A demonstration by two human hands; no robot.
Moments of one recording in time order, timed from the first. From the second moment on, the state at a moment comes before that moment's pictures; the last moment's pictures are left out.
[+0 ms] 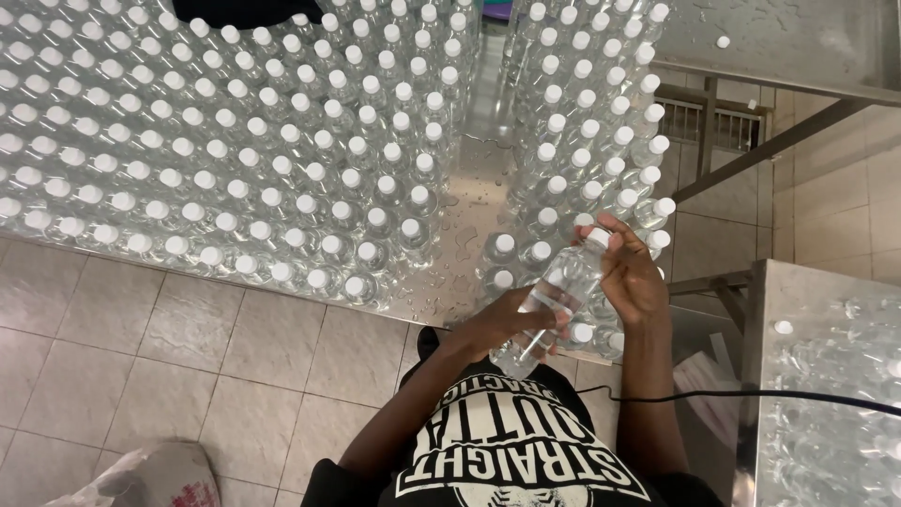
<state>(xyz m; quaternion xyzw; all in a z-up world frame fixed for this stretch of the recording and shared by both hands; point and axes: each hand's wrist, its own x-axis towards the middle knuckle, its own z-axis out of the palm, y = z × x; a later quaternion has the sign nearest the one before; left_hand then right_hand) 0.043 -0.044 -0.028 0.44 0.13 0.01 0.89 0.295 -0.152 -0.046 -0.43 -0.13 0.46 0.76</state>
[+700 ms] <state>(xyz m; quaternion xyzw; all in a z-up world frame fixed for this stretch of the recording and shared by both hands) 0.050 -0.040 -0.029 0.25 0.10 -0.06 0.96 0.287 -0.146 -0.097 -0.31 -0.06 0.47 0.83</state>
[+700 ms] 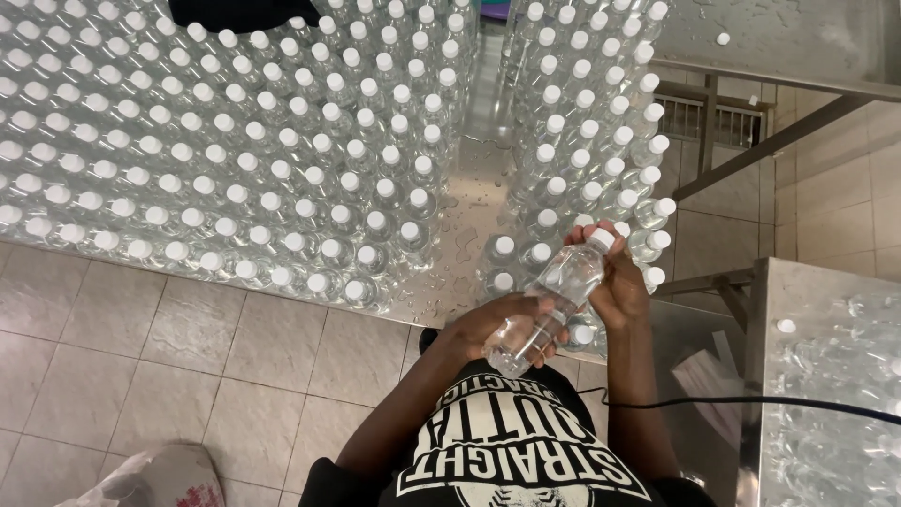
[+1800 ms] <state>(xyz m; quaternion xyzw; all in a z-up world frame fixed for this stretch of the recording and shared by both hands) 0.044 -0.058 -0.012 0.26 0.09 -0.04 0.96 0.286 -0.171 -0.063 -0.33 -0.12 0.46 0.82</state>
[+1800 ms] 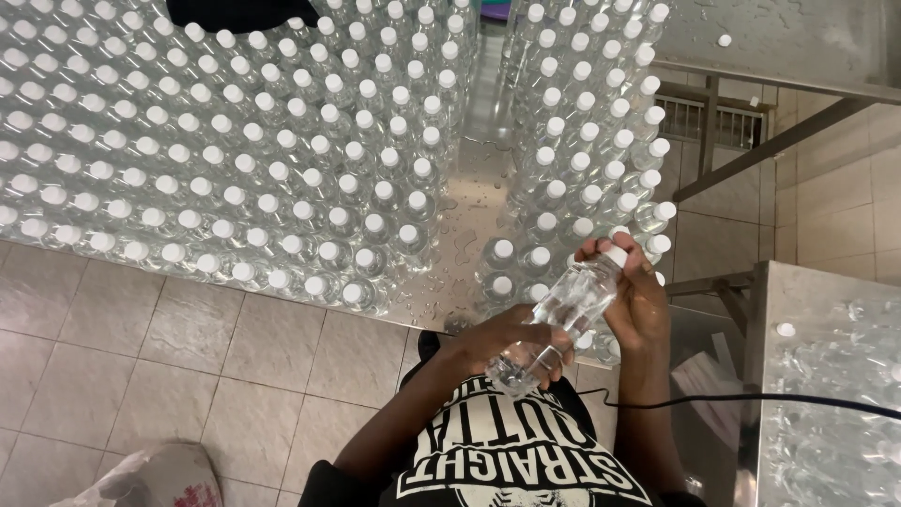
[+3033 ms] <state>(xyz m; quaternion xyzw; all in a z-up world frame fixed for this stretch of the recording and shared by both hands) 0.034 0.001 0.038 0.89 0.36 0.03 0.28 0.225 -0.063 0.040 -0.53 -0.15 0.43 0.72</state>
